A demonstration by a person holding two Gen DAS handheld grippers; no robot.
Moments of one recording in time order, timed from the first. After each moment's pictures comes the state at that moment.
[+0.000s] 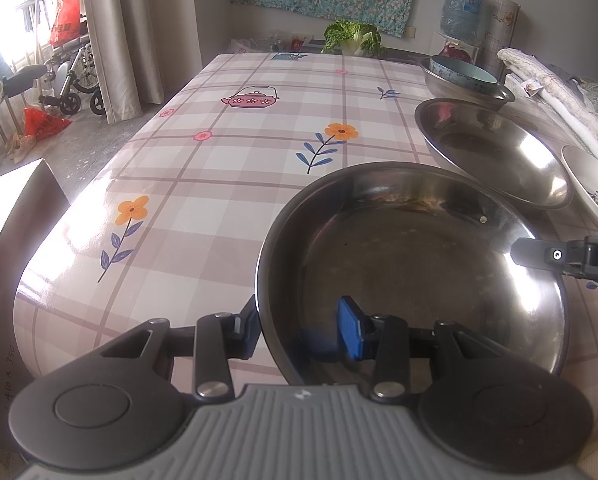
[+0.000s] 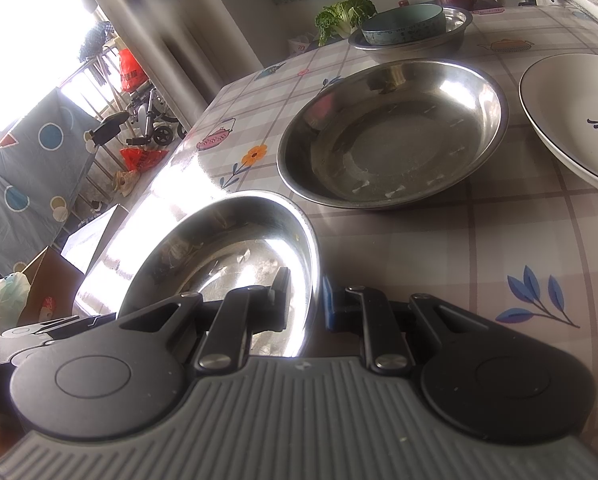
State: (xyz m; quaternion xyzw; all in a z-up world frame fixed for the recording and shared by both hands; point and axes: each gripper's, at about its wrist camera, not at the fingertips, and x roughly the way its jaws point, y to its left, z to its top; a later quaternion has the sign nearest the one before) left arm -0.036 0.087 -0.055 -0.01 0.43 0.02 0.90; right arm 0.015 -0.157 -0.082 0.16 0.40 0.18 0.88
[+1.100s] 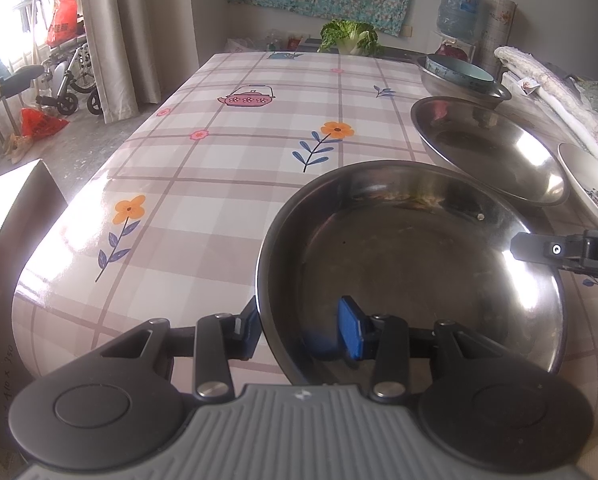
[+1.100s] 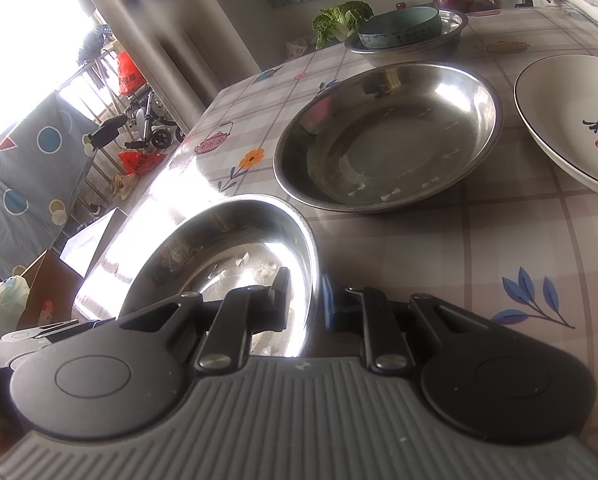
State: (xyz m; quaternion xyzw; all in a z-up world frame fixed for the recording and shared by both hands) left arm -0.036 0.083 -0.056 -0.01 0.43 0.02 0.90; right arm 0.016 -0.159 -0.081 0.16 0.40 0.18 0.88
